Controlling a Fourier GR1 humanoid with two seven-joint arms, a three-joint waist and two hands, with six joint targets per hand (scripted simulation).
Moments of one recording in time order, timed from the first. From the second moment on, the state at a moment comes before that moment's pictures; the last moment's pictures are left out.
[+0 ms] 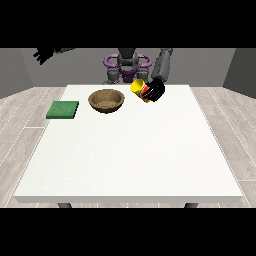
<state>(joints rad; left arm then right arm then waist) -0.58 0.13 -0.04 -0.65 -0.44 0.53 -0.38 -0.18 -0.37 -0.37 -1.44 -0.42 0.30 0.08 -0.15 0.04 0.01</state>
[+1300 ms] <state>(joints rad) -1.02 0.00 -0.69 -0.52 -1.26 0.24 0.62 -0.27 -0.37 -0.36 -1.13 -0.37 0.36 -0.02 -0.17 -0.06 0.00</state>
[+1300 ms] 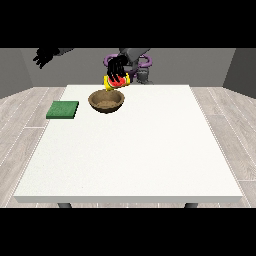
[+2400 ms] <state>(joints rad) -0.87 0.14 -0.21 -0.95 -0.73 0.29 0.37 -0.22 -0.31 -0.34 -1.15 -0.32 0.23 0.01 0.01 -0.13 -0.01</state>
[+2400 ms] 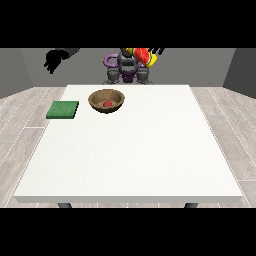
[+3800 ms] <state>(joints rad) -0.74 0.54 0.43 -1.15 0.20 -0.33 0.16 -0.30 -0.10 -0.30 -0.81 -0.23 0.11 -0.38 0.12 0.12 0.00</state>
